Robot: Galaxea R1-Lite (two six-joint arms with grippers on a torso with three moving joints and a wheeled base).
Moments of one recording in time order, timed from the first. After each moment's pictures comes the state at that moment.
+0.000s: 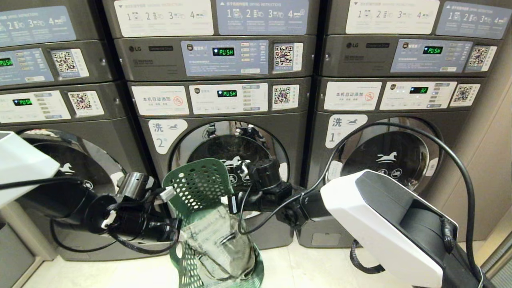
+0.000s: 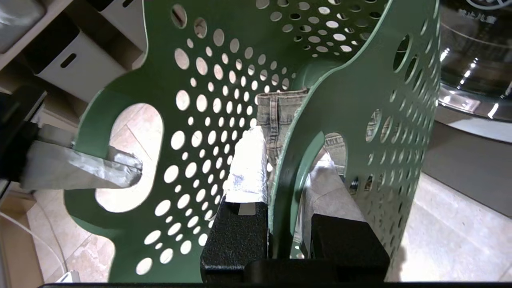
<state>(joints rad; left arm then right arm) -0.14 2.01 -0.84 -0.14 -0.34 -0.08 0.70 2.58 -1.81 -0.41 0.28 0.28</state>
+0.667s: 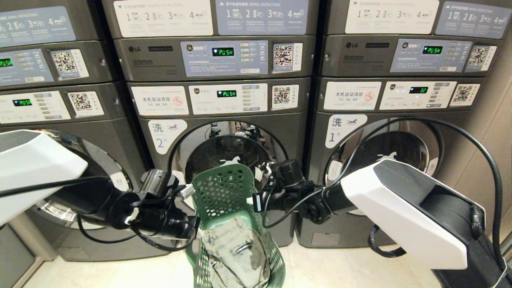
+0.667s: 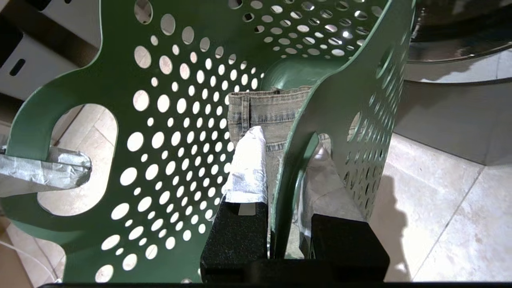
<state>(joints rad) -0.25 2.06 -0.92 -0.13 -0.34 -0.08 0.60 2.51 -1.62 -0.41 0.26 0.29</state>
